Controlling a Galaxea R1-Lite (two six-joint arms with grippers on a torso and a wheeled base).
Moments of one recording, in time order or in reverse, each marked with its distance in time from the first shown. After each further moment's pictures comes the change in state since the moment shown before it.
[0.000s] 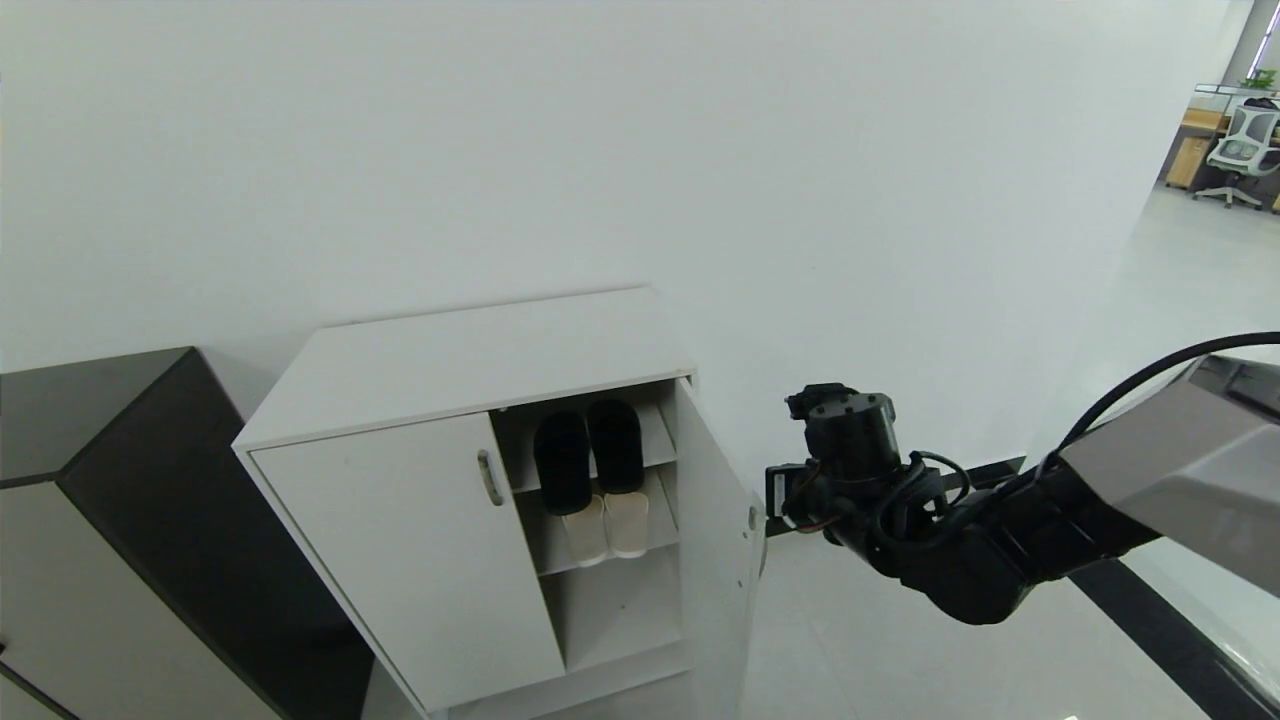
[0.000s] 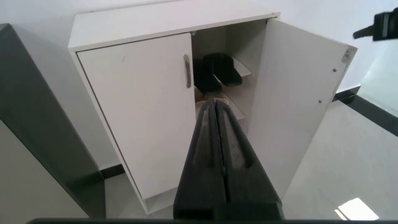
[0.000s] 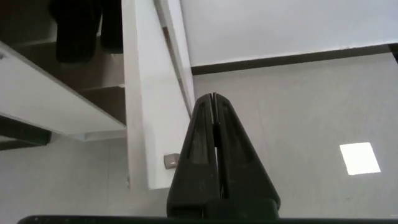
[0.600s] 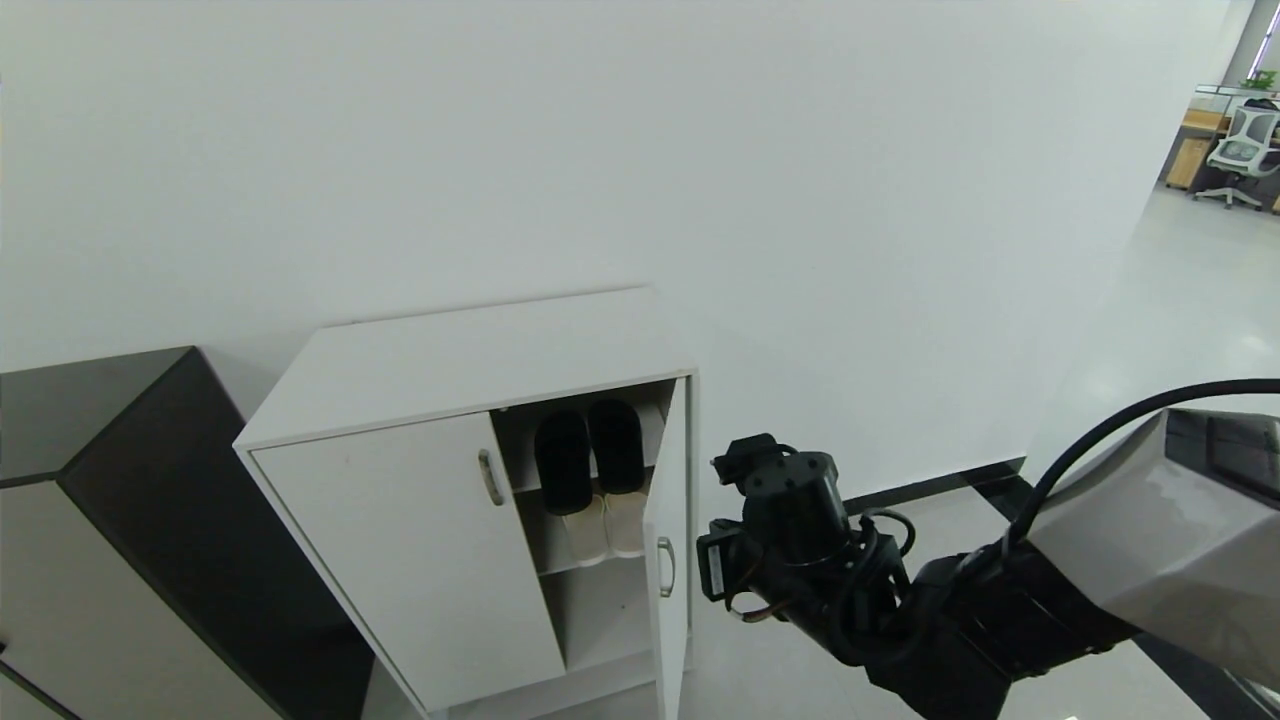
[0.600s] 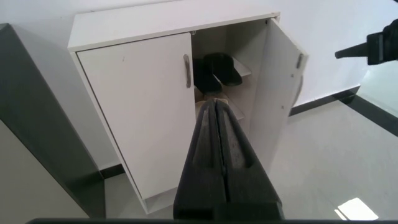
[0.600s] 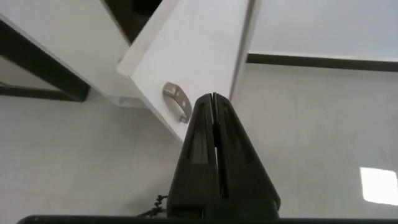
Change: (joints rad) left arm 0.000 0.000 0.000 0.000 0.000 0.000; right arm 0.183 -0.014 0.089 -0.067 0.061 0.007
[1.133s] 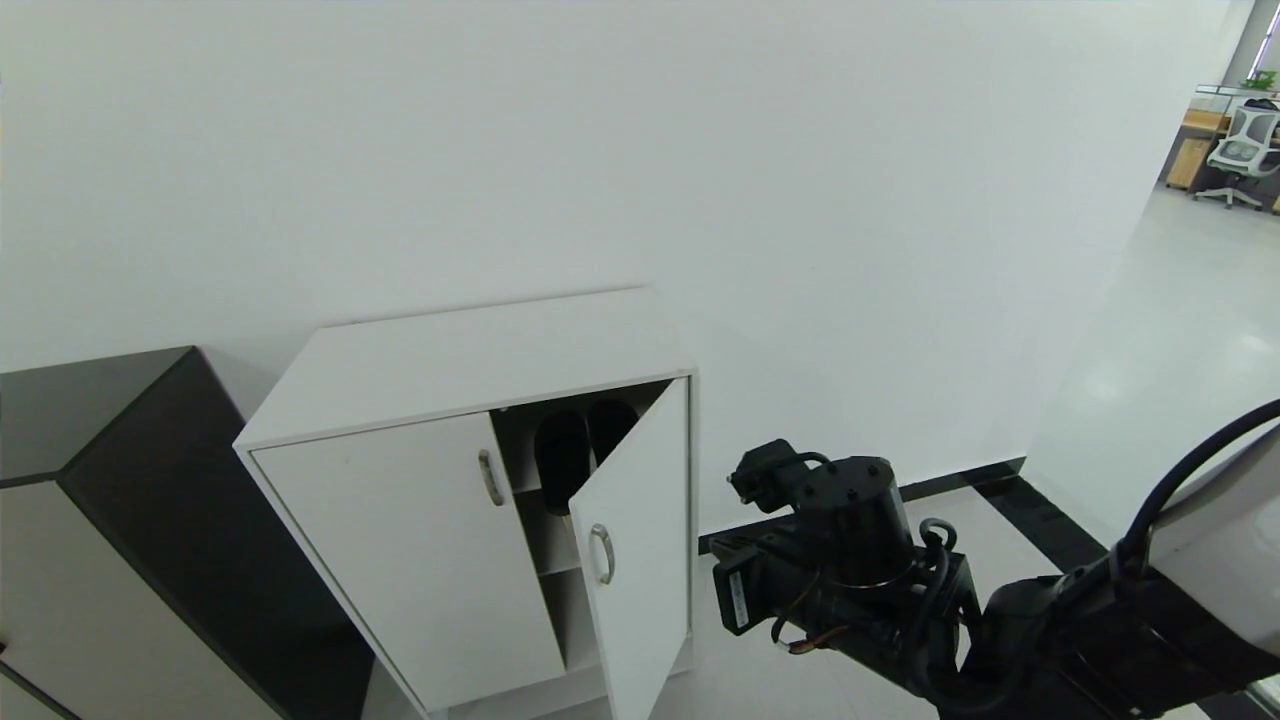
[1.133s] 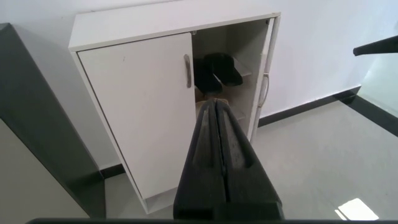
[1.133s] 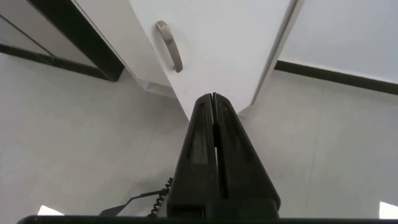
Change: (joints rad) left arm 0.000 0.000 0.000 0.000 0.000 0.000; right arm 0.013 -0.124 0.148 -0.069 0.123 -0.079
